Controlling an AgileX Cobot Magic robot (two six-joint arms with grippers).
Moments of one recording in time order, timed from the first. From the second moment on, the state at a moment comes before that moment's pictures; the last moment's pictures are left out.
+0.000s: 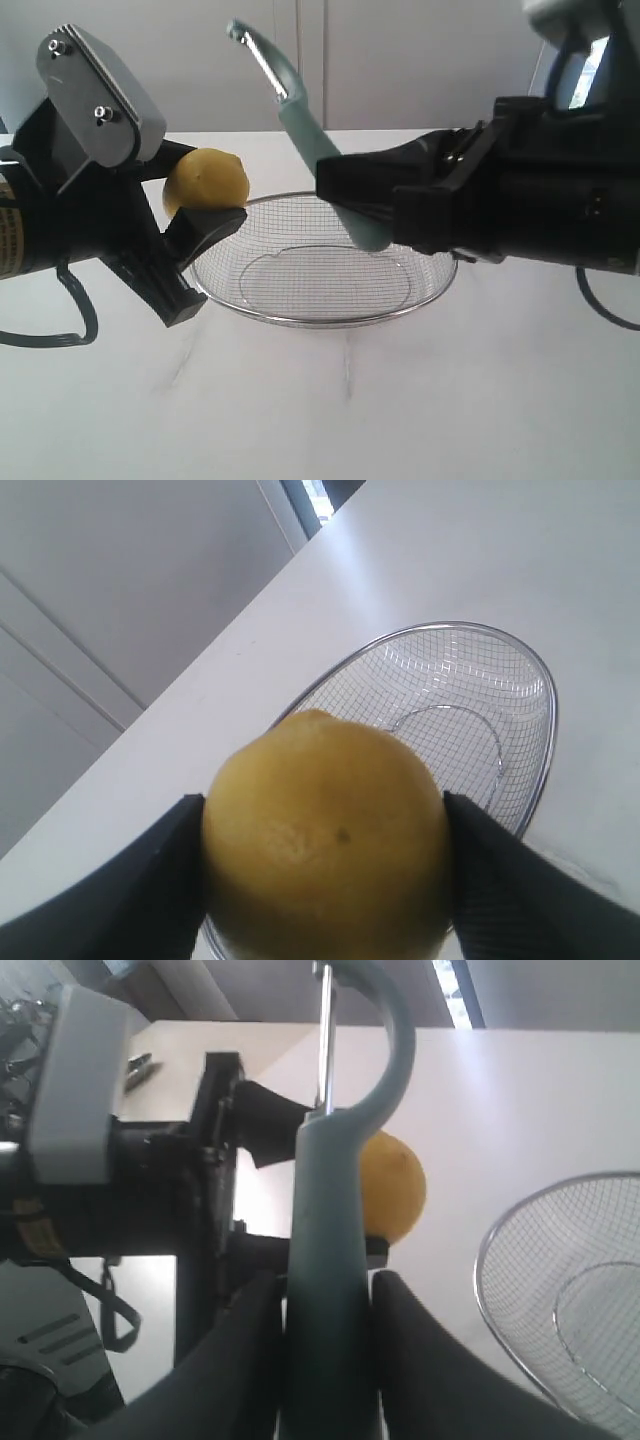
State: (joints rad) left arm -0.78 1.09 -0.68 1.14 0.03 -0.73; right arm 0.55 0.98 -0.71 1.48 0.51 -1.14
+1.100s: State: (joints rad) left arm -0.78 1.09 -0.68 1.14 0.03 -0.73; right arm 0.69 1.22 -0.70 1.04 0.25 -0.63
